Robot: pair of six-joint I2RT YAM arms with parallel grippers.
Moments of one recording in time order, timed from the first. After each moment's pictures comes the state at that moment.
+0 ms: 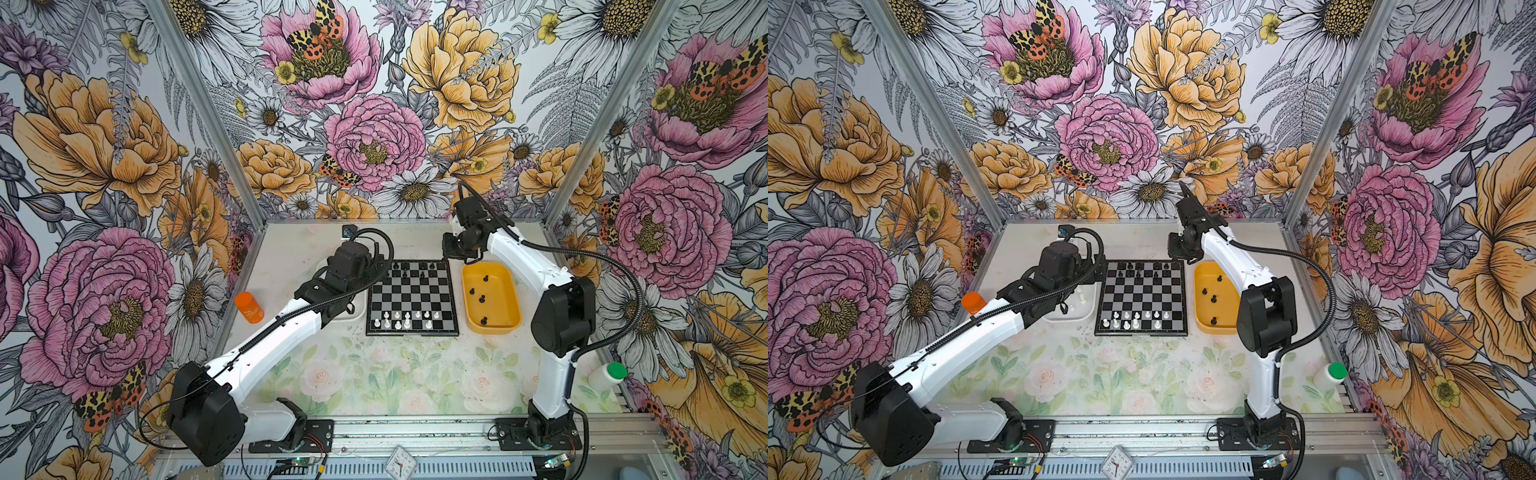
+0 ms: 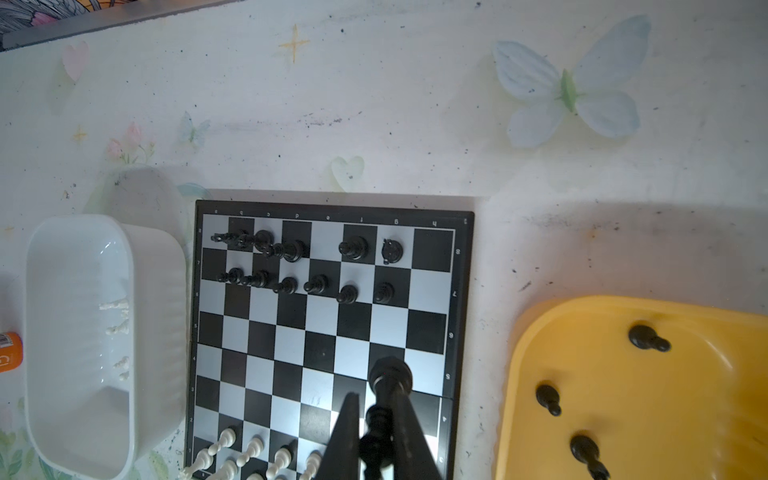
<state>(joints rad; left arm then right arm) -0.59 1.29 1.08 -0.32 -0.37 -0.40 0.35 1.99 1.86 -0.93 -0.13 0.36</state>
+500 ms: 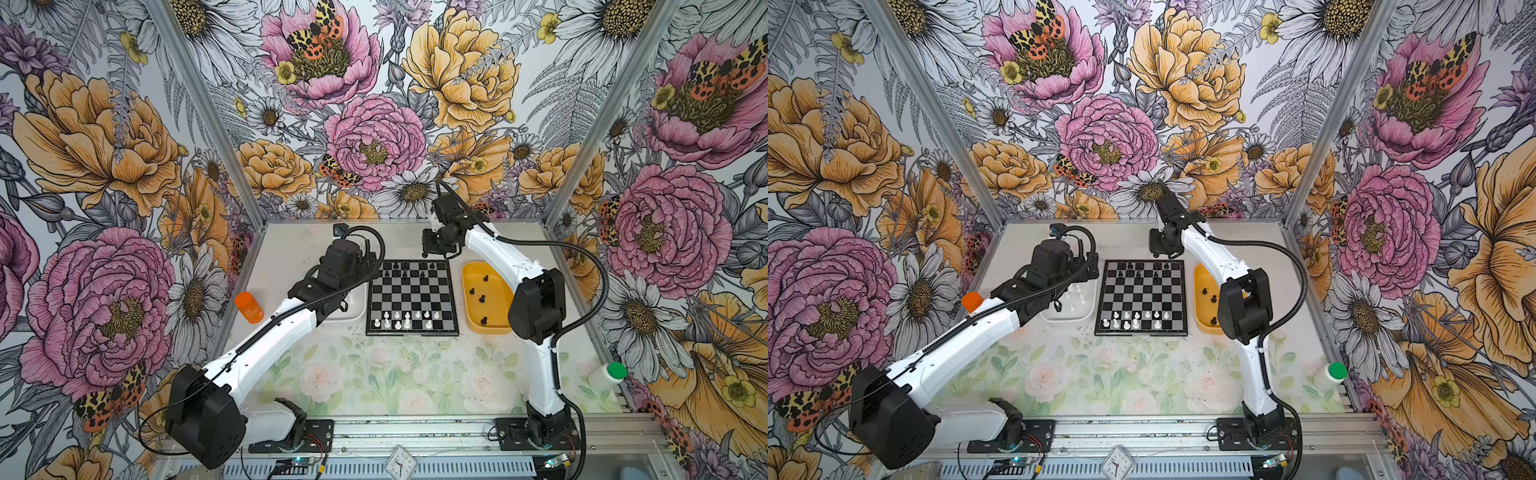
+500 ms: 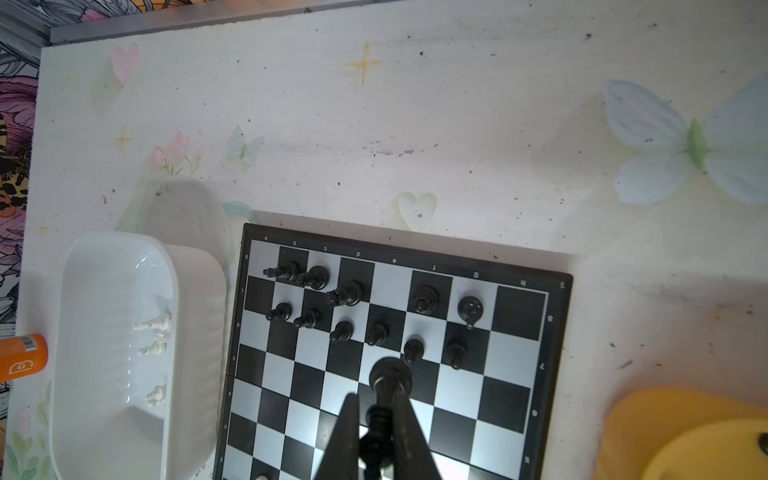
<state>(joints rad) -0.52 1.28 1.07 -0.32 -0.33 -0.40 0.43 2.18 2.09 -0.93 -0.14 0.38</state>
